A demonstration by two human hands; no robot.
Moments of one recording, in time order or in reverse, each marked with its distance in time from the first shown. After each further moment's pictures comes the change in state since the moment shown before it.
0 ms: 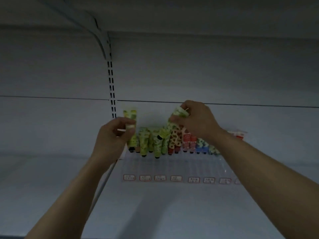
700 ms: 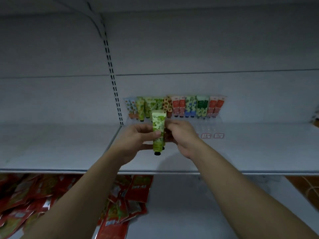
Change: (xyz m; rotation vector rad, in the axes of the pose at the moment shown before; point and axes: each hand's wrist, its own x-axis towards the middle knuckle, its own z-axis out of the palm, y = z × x) left_hand -0.123 0.056 0.032 -0.303 -0.474 -0.489; right_hand -0.149 -0.009 0.024 0.809 -0.181 0.554
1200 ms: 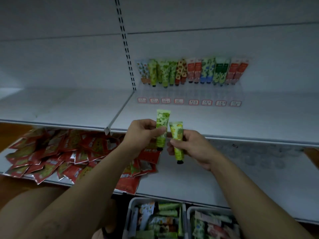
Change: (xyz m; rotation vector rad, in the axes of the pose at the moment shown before) left_hand -0.051 -0.075 0.019 0.176 0.278 -0.071; right_hand -0.064 0.101 -0.027 -0.032 -0.350 0.091
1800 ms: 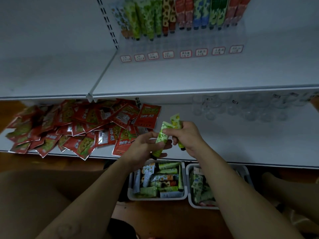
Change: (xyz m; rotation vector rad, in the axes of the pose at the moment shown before) left_hand -0.062 -0.114 0.042 -0.263 -0.285 -0.410; right_hand -0.008 0.114 0.008 0.091 0.233 0.169
